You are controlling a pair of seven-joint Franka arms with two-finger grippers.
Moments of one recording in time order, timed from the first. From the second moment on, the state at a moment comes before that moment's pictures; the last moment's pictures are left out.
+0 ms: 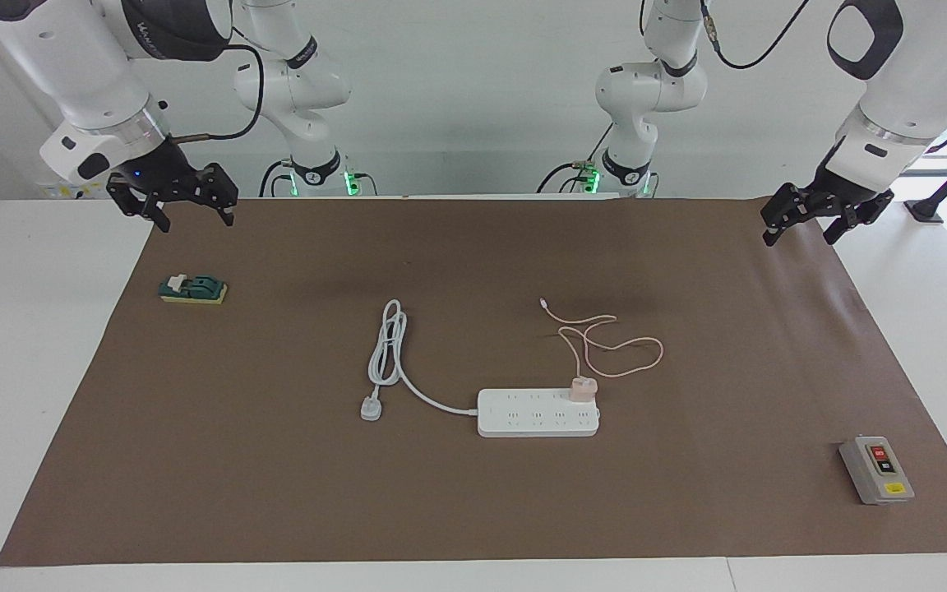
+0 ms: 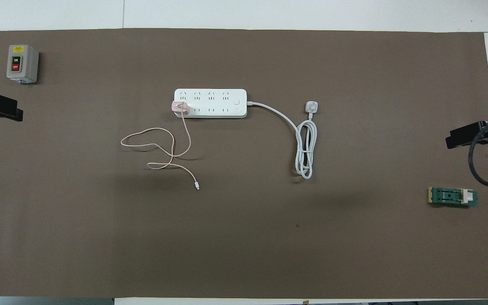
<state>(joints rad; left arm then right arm) -0.02 0.07 0.01 -1.48 0.00 1.56 0.06 0.11 -0.03 -0.17 -1.64 0.02 1.54 -0.13</state>
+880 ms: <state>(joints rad) -0.03 0.07 0.01 -1.48 0.00 1.56 0.07 0.12 -0.03 -0.16 -1.65 0.02 1.53 -0.13</state>
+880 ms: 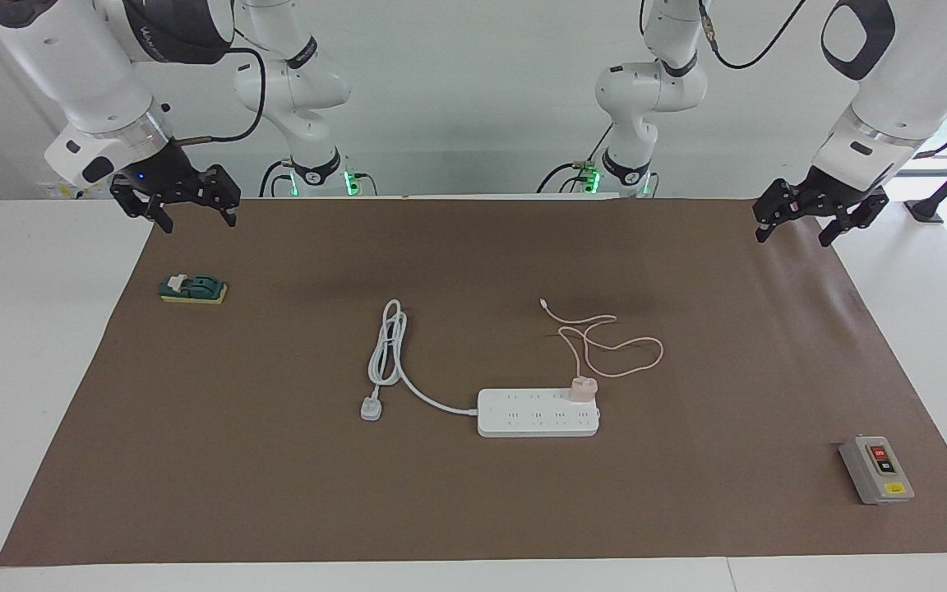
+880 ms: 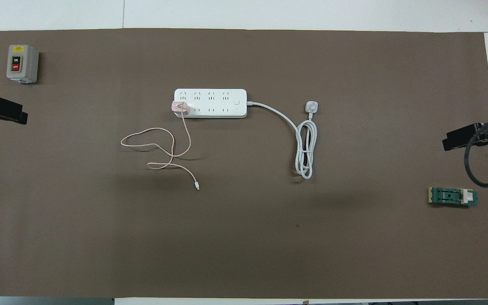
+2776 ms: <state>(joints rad) -0.36 0.30 0.00 -1.58 0.00 1.91 -1.71 0.25 0.17 -0.15 -1.79 0.57 1.80 1.17</state>
